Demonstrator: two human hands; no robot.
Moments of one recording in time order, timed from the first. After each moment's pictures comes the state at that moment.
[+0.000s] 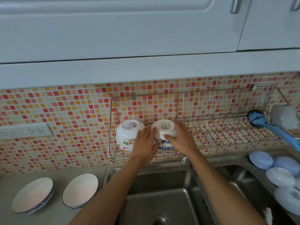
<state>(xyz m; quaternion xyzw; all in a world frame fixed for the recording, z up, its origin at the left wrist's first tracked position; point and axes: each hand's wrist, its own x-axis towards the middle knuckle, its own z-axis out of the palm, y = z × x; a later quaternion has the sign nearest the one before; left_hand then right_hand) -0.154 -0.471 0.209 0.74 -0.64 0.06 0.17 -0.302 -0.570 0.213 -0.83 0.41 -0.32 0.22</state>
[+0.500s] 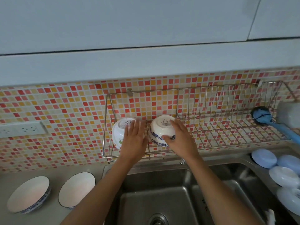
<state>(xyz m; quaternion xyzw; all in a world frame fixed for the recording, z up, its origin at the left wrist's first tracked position) -0.127 -0.475 0.204 0.76 -0.61 0.12 0.18 -0.304 -0.569 0.206 -0.84 0.43 -0.30 0.14</state>
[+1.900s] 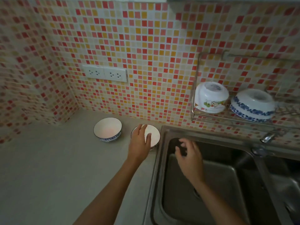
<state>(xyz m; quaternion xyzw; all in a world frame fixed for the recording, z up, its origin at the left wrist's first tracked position) 0.016 -0.230 0.092 0.84 -0.38 -0.04 0.39 -0.162 -0.320 0.083 -0.82 0.36 -0.34 0.28</state>
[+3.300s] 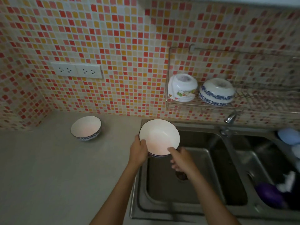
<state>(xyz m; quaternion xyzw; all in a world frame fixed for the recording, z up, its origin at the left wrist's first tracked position) -0.069 -0.224 0.105 0.74 -0.24 -0.31 0.55 -0.214 -0.298 0.118 -0.61 0.56 -0.12 0.55</state>
